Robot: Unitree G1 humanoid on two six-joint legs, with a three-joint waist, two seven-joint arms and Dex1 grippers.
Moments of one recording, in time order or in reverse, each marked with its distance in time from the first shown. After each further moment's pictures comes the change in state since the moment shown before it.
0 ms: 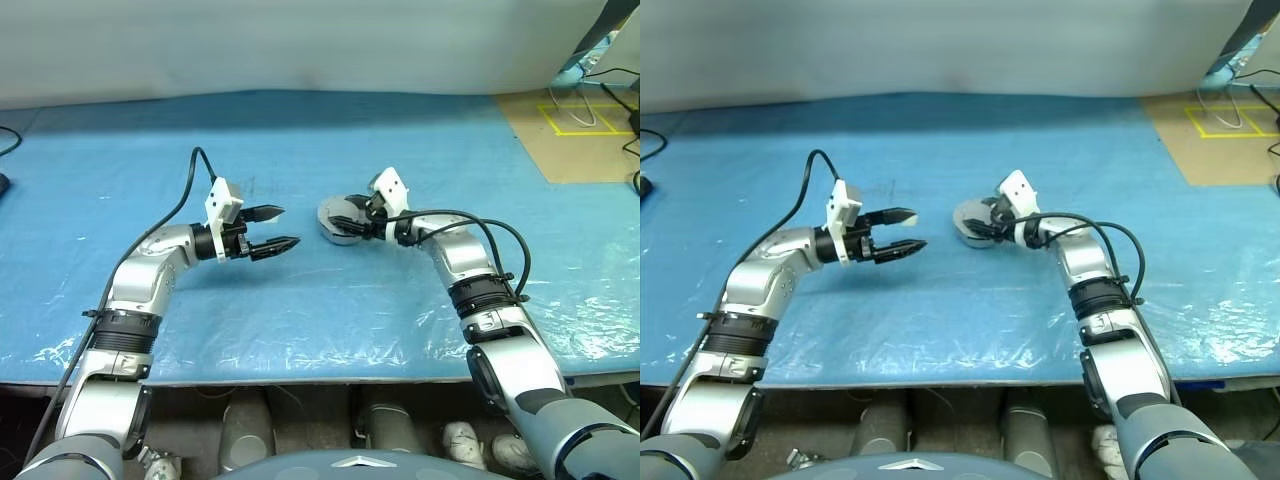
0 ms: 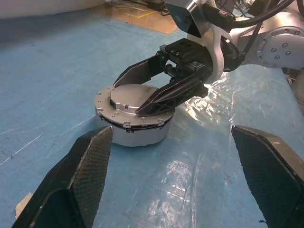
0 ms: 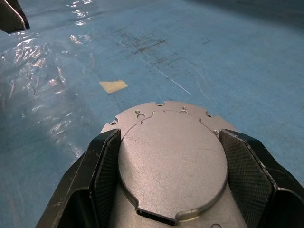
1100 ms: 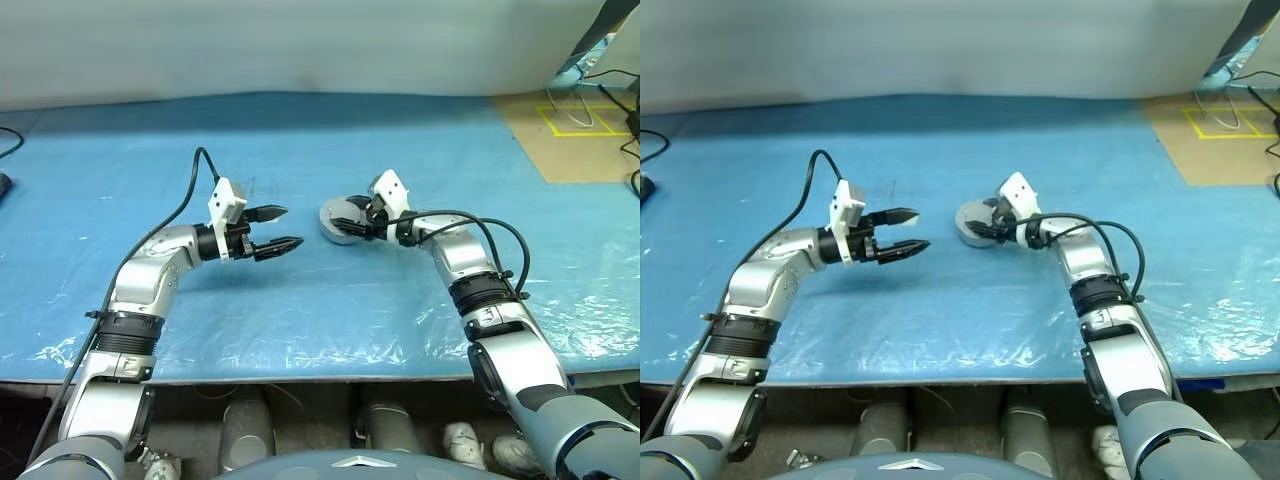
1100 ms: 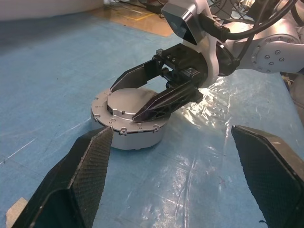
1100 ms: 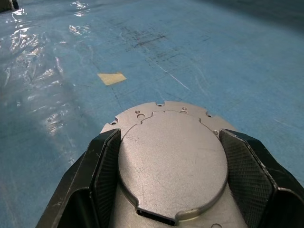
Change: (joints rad) left arm 0.003 -0.012 -0.002 -0.019 0.000 0.020 0.016; right arm -0.017 -0.010 0.021 0.087 -0.028 -0.080 -0.003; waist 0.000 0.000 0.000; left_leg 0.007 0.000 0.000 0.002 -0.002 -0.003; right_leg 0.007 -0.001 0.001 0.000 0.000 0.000
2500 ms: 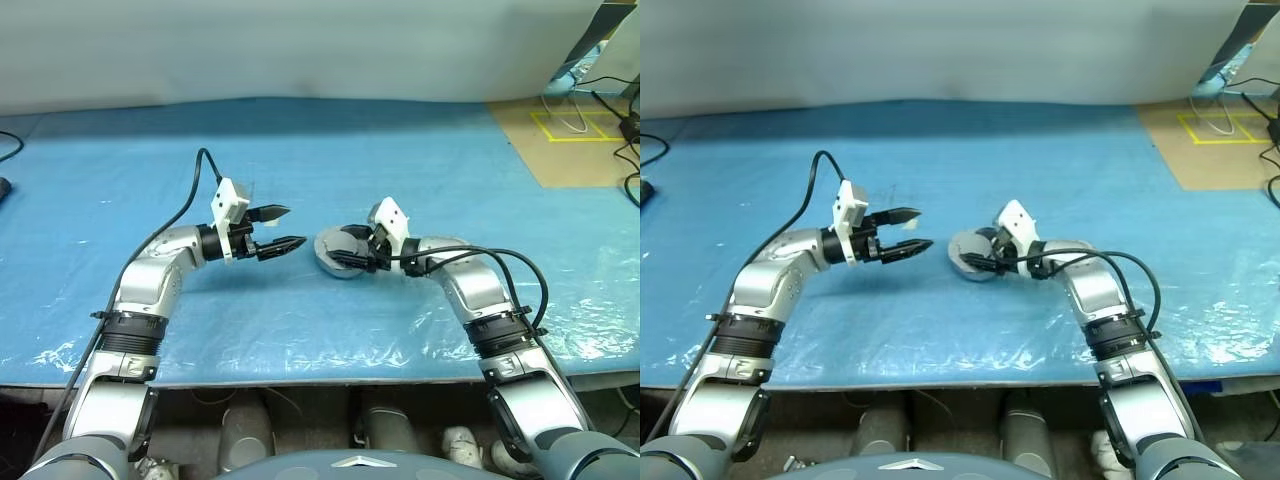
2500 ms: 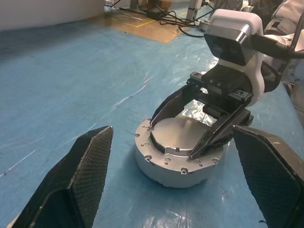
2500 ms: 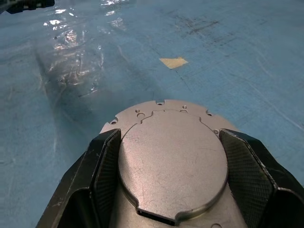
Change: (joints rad) left arm -0.002 -0.019 -0.003 0.010 0.005 -0.013 0.010; right arm 0.233 -0.059 0.043 -0.448 0.102 0.289 0.062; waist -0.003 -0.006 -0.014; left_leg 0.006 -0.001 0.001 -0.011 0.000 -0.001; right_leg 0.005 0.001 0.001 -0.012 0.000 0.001
